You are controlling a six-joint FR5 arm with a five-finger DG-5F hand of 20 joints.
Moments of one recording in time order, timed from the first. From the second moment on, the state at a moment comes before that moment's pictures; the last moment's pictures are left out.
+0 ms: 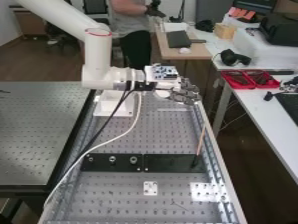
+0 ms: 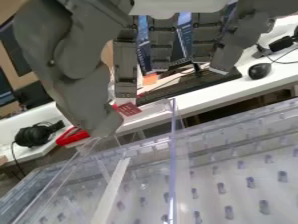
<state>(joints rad) 1.73 -2.16 -1.61 -2.71 -1.60 -0.45</state>
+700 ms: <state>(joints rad) 1.74 -2.14 -1.63 -2.72 -1.59 -0.47</state>
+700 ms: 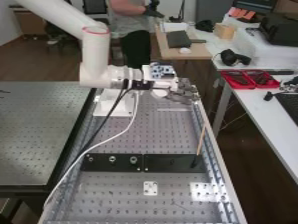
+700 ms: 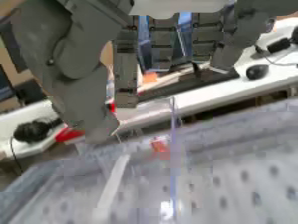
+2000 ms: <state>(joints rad) 1.63 -1.82 -1.72 -2.77 -1.60 -0.58</state>
